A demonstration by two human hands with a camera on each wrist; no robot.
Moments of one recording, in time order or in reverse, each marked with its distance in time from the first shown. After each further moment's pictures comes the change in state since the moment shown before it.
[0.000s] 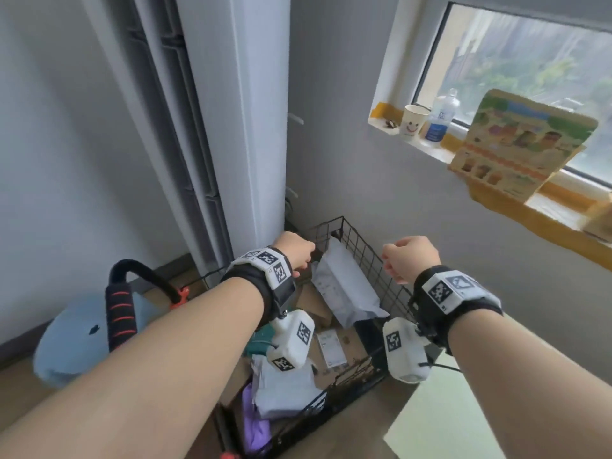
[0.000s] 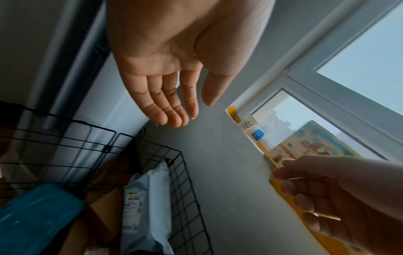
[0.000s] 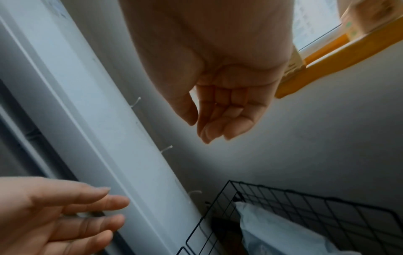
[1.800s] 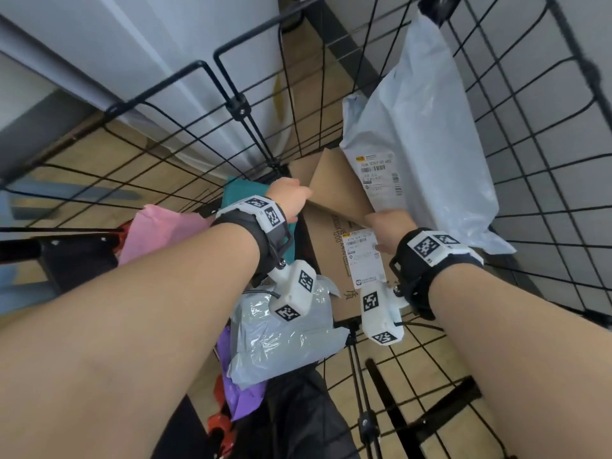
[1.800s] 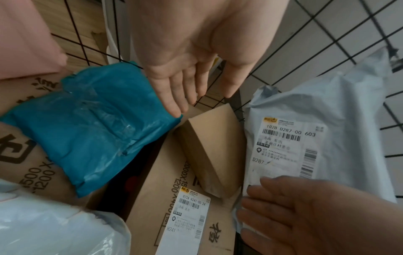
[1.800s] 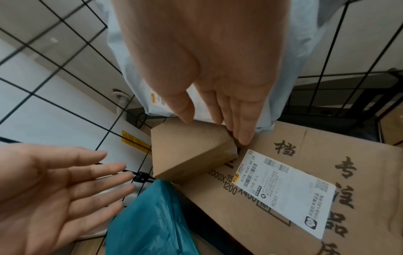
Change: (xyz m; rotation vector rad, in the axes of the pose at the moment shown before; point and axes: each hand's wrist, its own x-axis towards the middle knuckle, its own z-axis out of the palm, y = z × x) left_hand 0.412 -0.243 0.130 -0.003 -0.154 -0.456; right_hand 0.293 0.220 0.336 -0.472 -0.610 0.307
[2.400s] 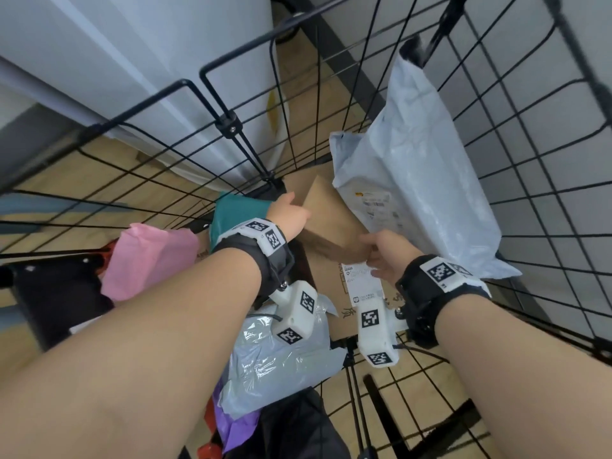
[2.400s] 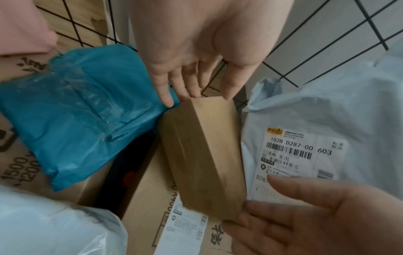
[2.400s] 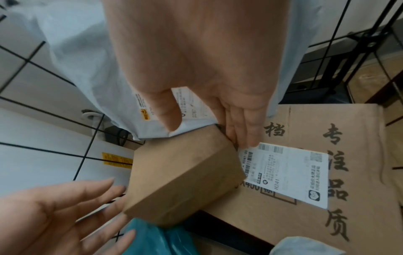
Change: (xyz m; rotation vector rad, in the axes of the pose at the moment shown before) left_hand 0.032 -0.009 0.010 0.076 0.022 0.041; right_hand 0.023 0.010 0.009 0.716 -0.188 0.394
